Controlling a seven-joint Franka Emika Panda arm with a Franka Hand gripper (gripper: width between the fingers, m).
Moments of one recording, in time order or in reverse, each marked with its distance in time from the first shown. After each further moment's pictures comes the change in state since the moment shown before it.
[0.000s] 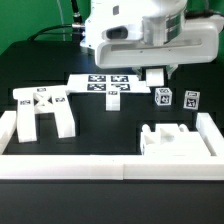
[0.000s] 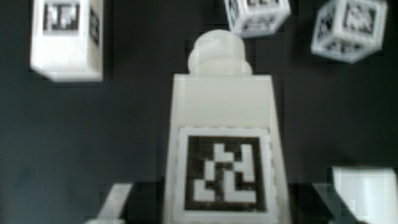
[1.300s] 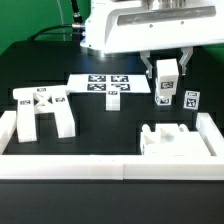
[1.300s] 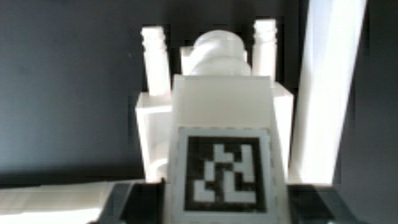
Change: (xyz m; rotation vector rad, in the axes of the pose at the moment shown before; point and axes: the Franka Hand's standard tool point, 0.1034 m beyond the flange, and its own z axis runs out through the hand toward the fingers) arm 0.042 -0.011 -0.041 -0.001 0.455 -0.039
